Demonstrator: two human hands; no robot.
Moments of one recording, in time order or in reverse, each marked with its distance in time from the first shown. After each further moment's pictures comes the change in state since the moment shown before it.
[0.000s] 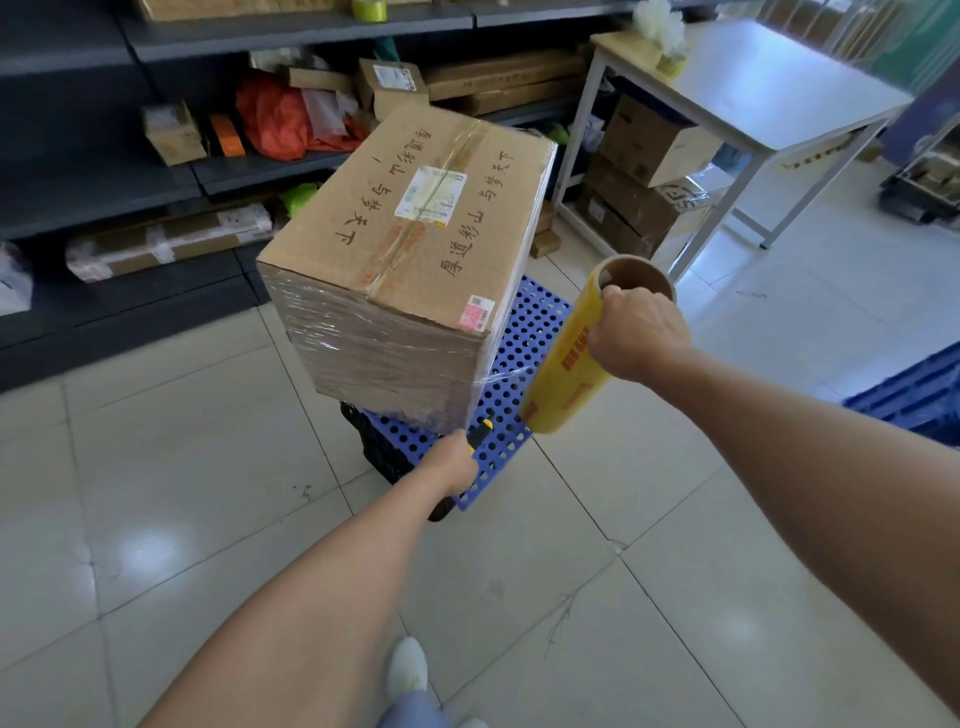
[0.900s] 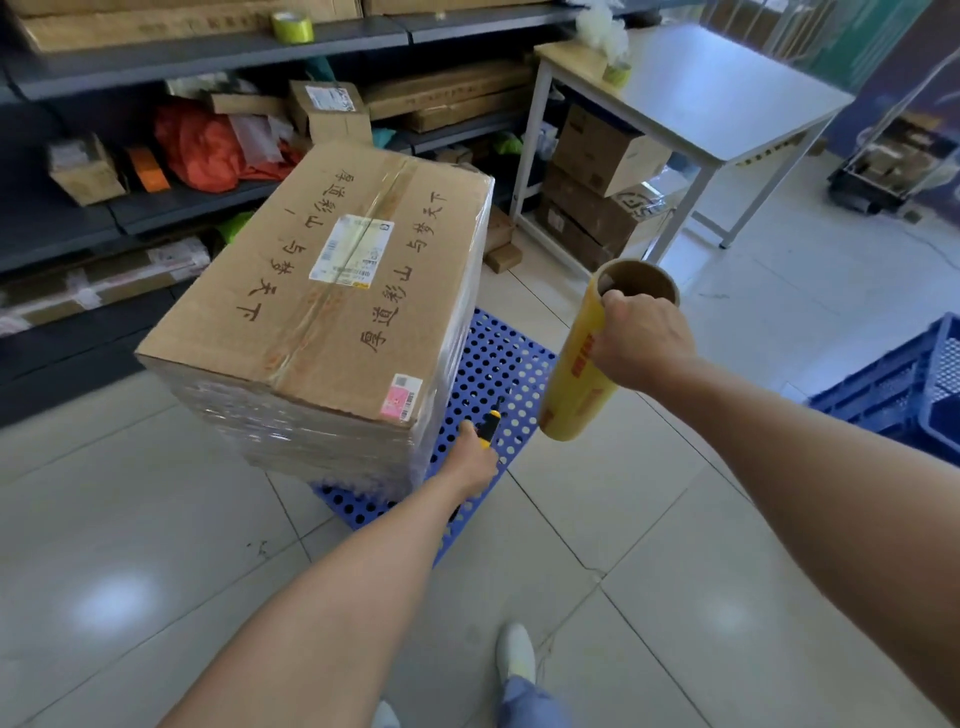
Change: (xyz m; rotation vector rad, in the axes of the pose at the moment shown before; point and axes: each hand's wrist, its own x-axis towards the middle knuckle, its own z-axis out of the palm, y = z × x) left_hand 0.071 0.116 -0.012 -0.379 -0.024 0.010; right_hand 0.078 0.075 -0.017 -0.133 0.047 0.021
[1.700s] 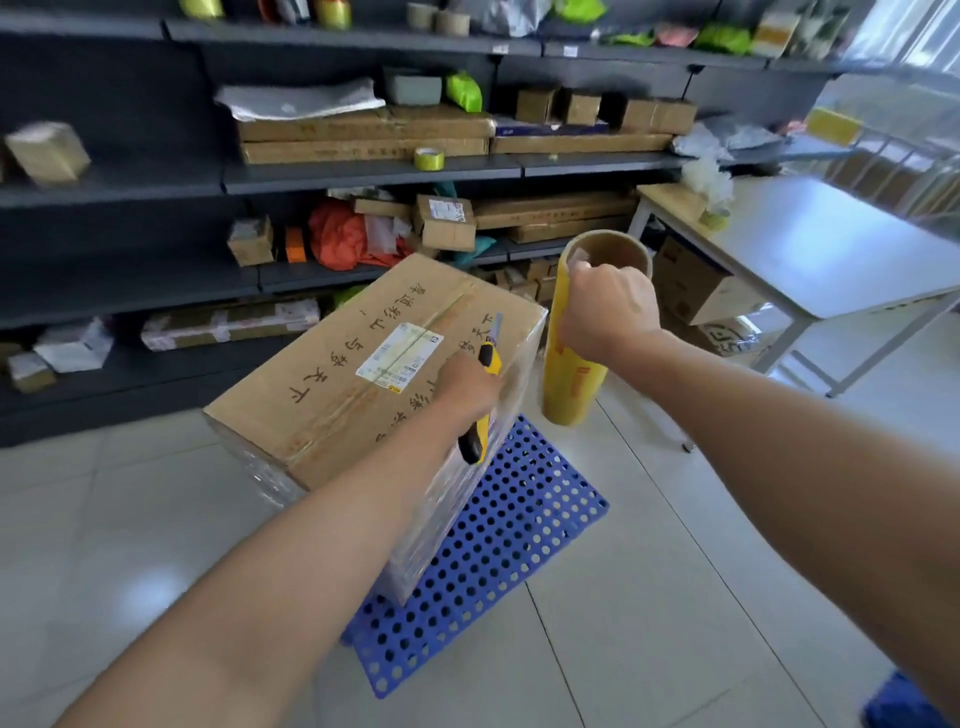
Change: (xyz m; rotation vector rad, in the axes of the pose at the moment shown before) left_hand -0.015 0.179 -0.127 -0.094 0.476 0.085; right_hand 0.129 -0.015 -0.105 0.008 0.263 -0.353
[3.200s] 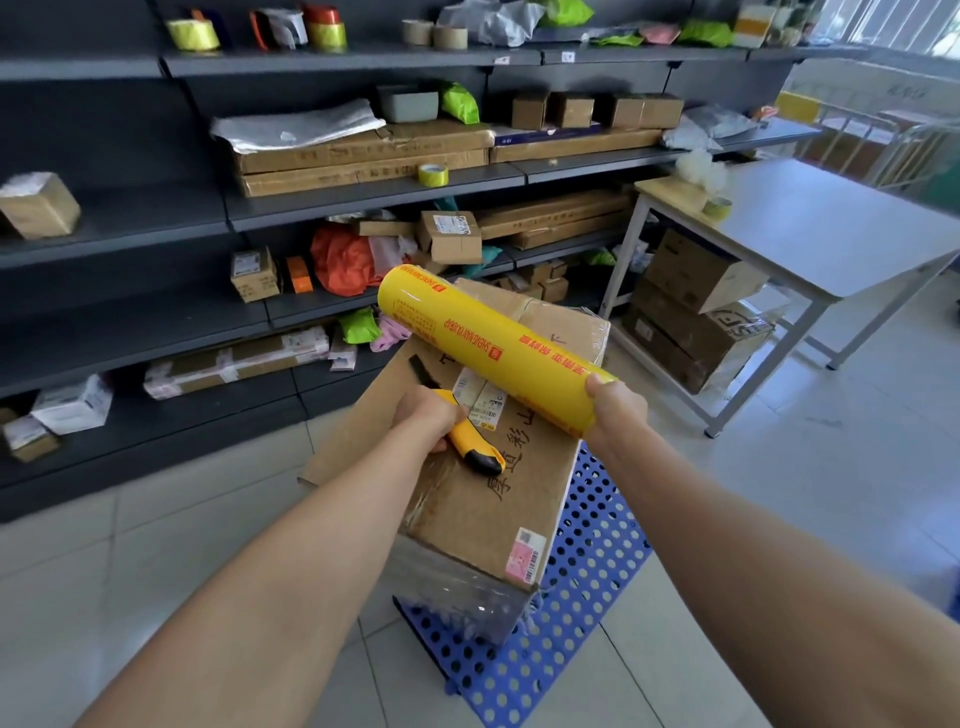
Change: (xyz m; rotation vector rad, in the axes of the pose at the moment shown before) left_hand 0.076 -0.098 -0.117 -0.024 0.036 -0.265; right_hand 0.014 -0.135 0.075 1.655 -0.045 1.422
